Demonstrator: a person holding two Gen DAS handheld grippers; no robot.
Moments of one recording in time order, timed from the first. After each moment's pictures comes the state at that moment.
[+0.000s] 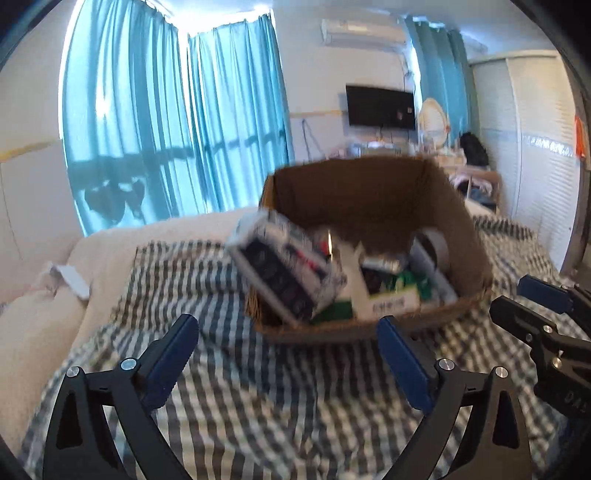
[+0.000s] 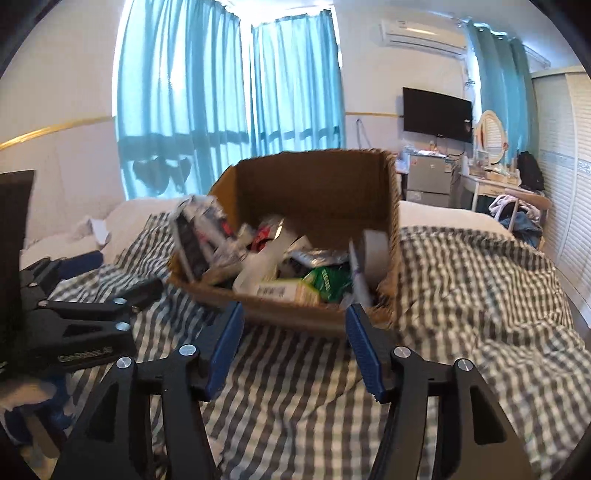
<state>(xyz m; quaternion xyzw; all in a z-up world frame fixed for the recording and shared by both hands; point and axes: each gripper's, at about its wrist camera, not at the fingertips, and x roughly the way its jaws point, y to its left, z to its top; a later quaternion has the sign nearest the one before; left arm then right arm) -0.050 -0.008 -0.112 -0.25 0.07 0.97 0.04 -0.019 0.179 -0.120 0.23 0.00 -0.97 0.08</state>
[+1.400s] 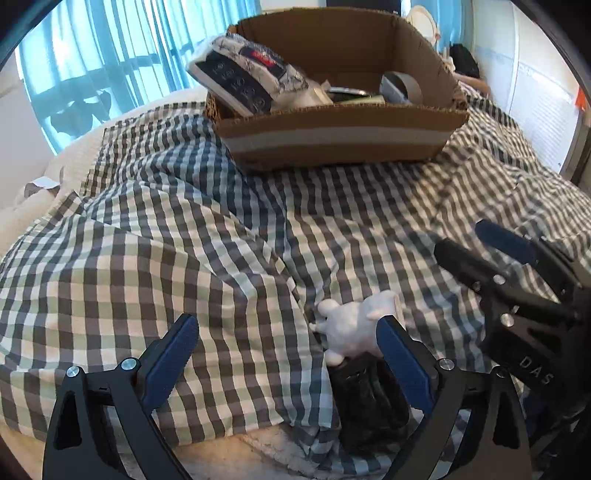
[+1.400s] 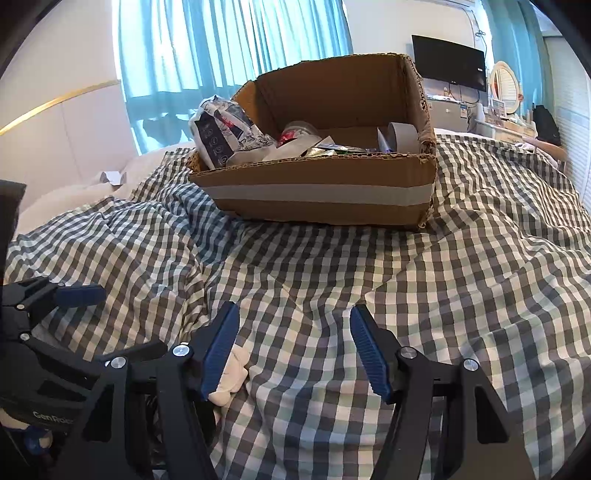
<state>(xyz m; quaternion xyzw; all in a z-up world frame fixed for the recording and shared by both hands) 0.004 -0.006 -0.194 -0.45 0.09 0.88 0.06 0.007 0.160 -0.200 0.32 -0.03 -0.94 0.10</state>
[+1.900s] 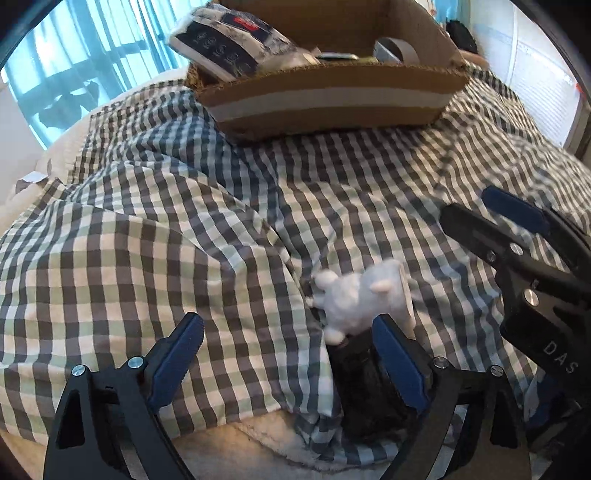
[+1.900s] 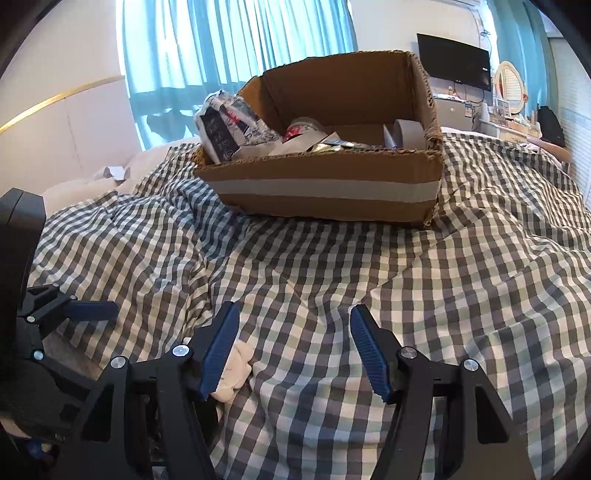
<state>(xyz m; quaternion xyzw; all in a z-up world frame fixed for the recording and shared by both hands) 0.000 0.005 -0.209 -0.50 0.12 0.86 0.07 0.007 0.156 -0.203 0.33 -0.03 -0.93 0.12</state>
